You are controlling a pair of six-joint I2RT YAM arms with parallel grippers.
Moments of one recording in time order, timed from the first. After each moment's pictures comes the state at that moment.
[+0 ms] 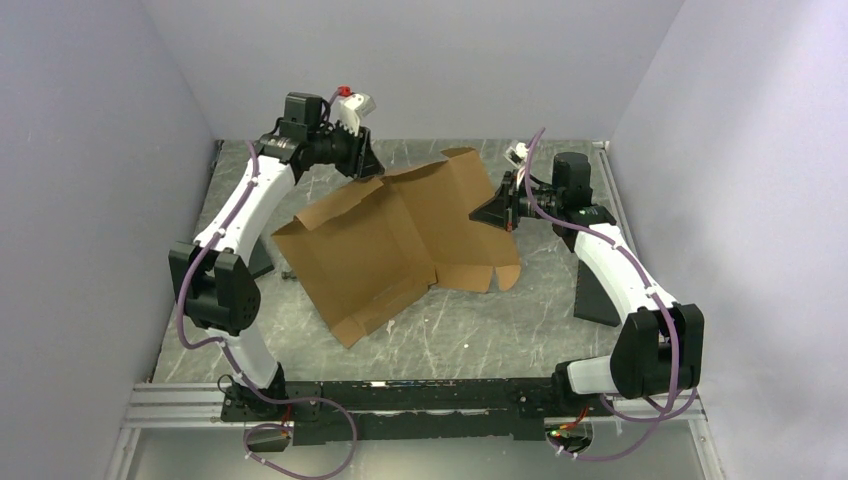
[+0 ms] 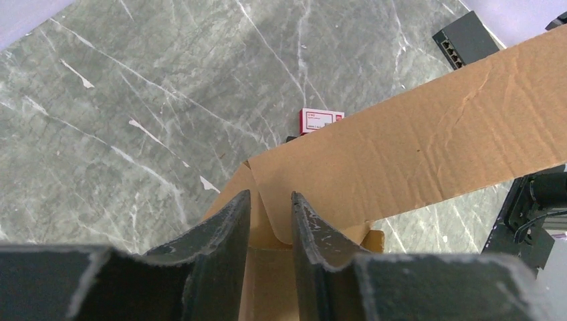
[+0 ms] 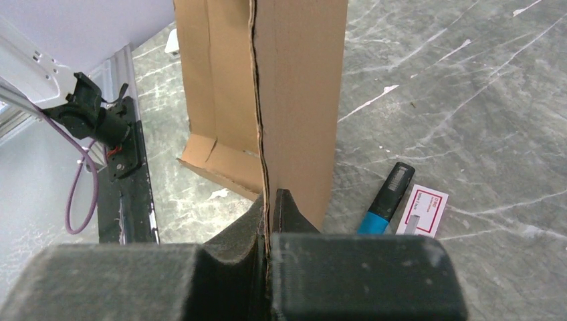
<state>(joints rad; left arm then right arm) -0.25 1.75 1.71 -0.56 0.69 0.11 0.15 1.35 1.04 -0.17 -1.06 -0.06</state>
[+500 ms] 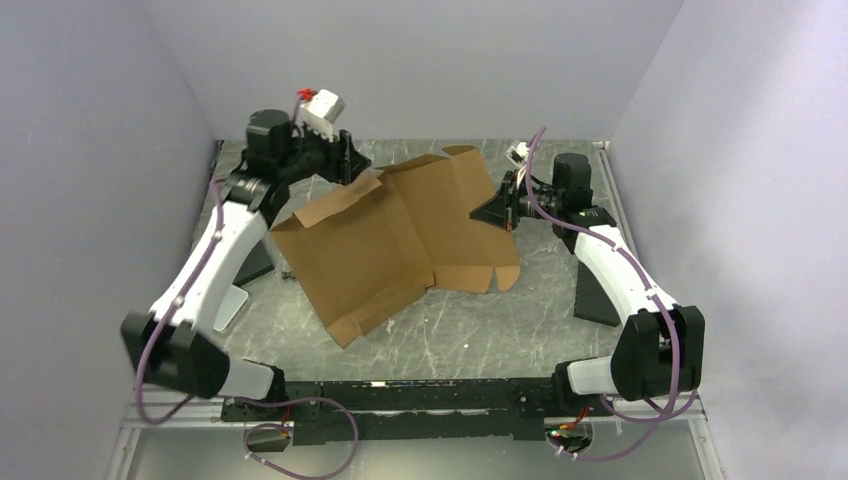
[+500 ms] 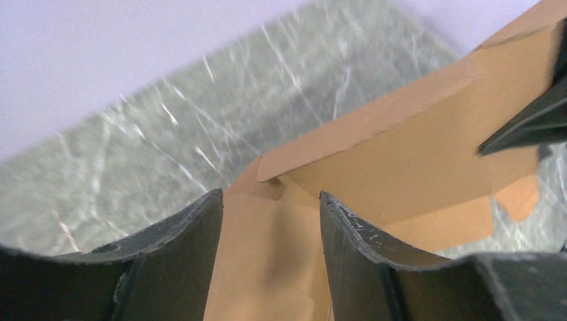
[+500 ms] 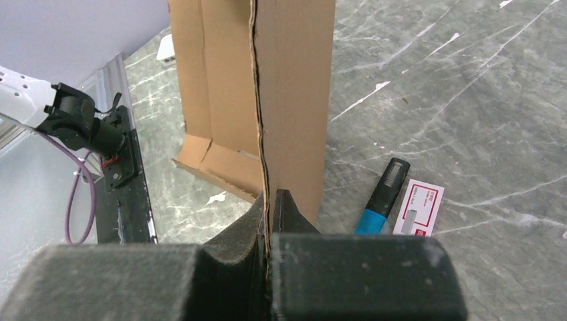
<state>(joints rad) -0.26 1.45 1.43 -0.33 0.50 0.02 0.15 1.34 1.03 -0.15 -1.02 -0.01</state>
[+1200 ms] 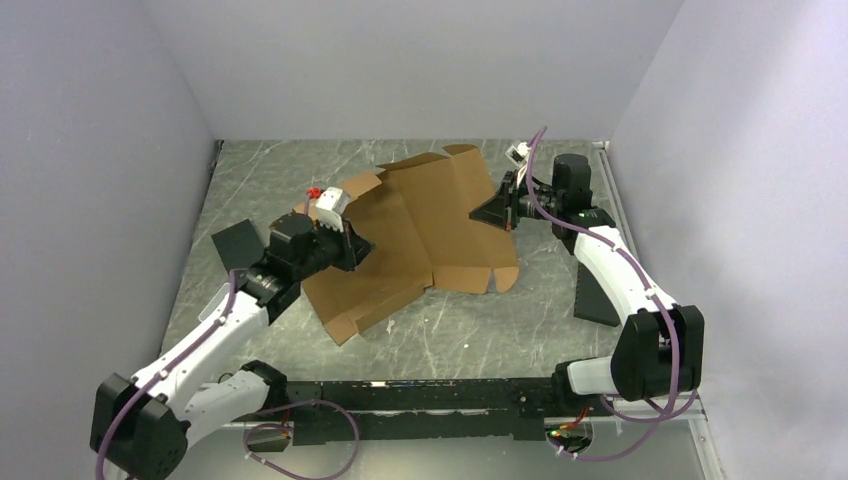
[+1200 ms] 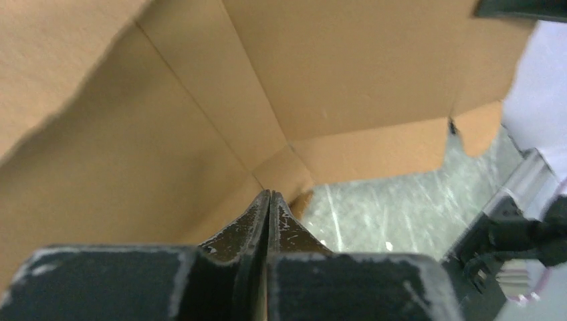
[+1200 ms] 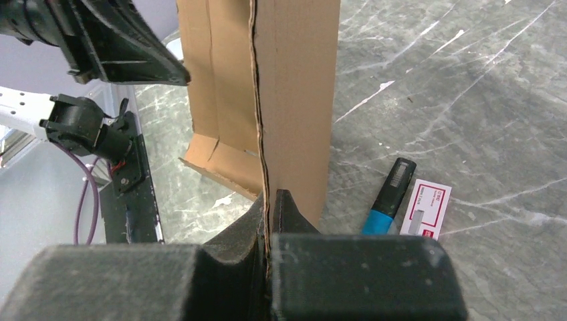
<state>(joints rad) -0.46 0.95 0.69 -0.07 0.28 -0.36 0.15 1.34 1.02 -0.12 -1.02 0.03</state>
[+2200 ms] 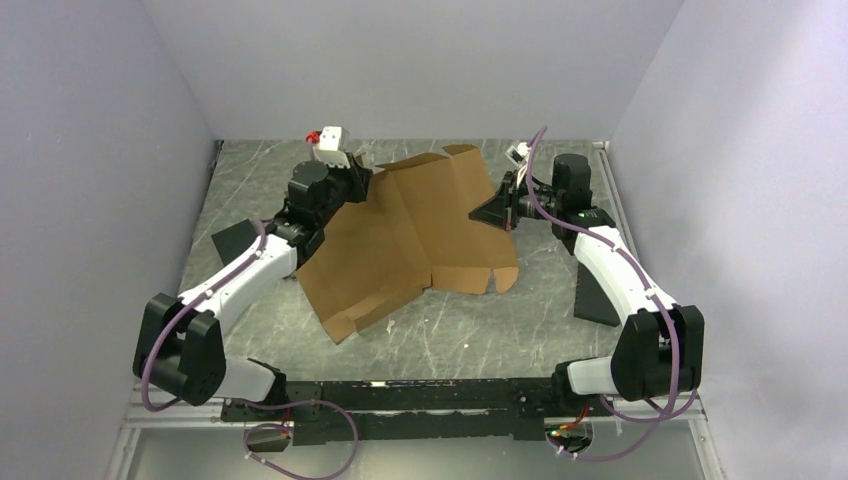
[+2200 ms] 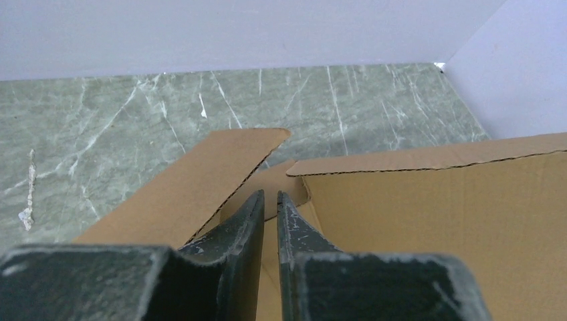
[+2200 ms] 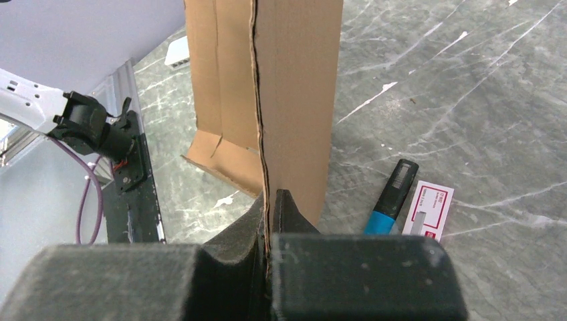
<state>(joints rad) -0.43 1.36 0.98 0.27 -0.03 -0.30 0.15 1.34 1.02 -0.12 -1.03 0.03</state>
